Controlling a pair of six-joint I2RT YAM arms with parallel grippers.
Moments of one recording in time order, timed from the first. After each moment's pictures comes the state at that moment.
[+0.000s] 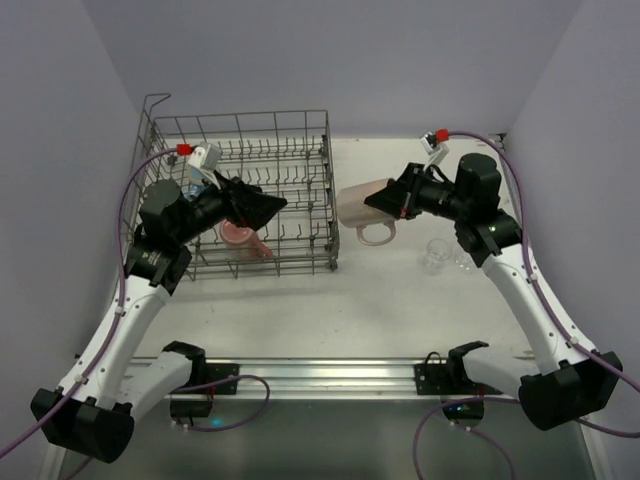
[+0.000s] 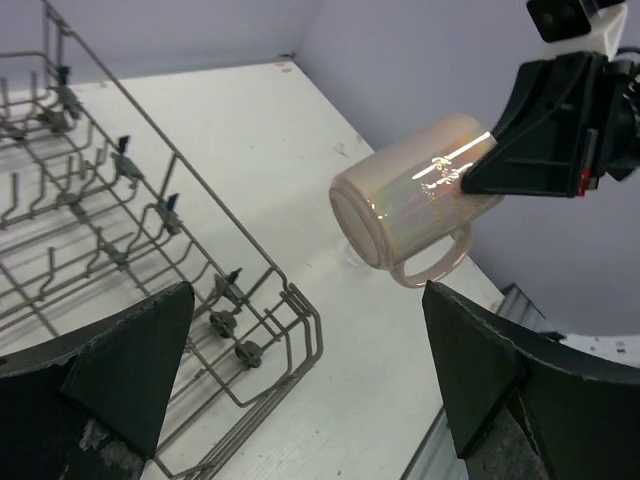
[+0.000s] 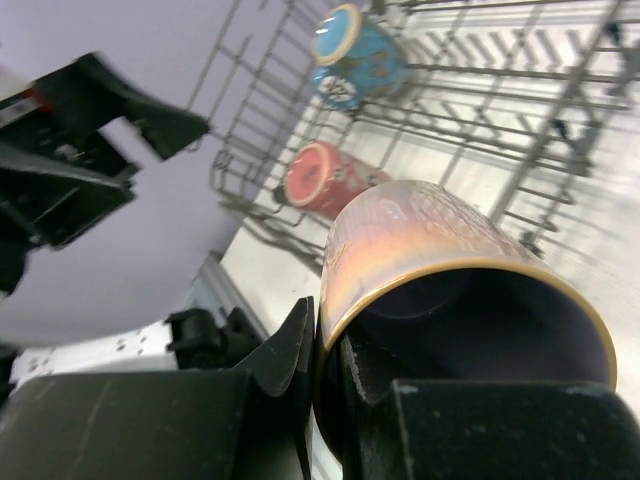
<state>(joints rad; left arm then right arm) -0.27 0.95 0.93 -0.02 0.60 -0.50 0.29 1.12 1.12 -0.23 -0.72 0.61</state>
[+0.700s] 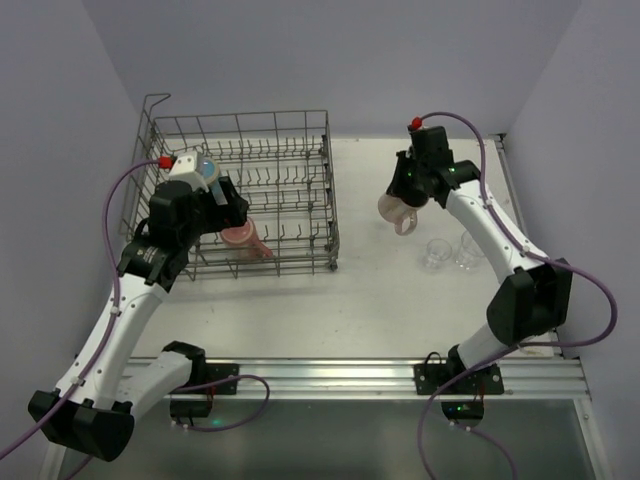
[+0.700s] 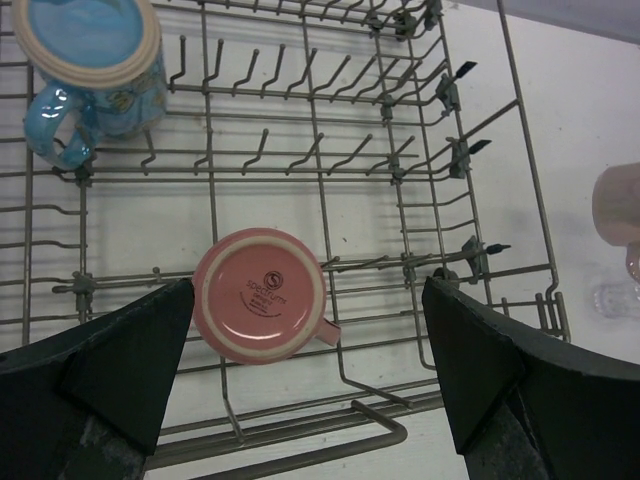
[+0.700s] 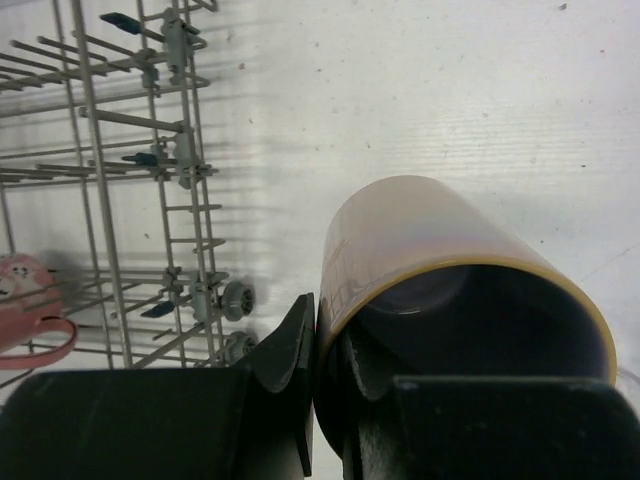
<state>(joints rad) -0.27 0.95 1.01 -0.49 -0.05 -0.39 0.31 1.56 1.46 -0.67 -0.03 0.43</state>
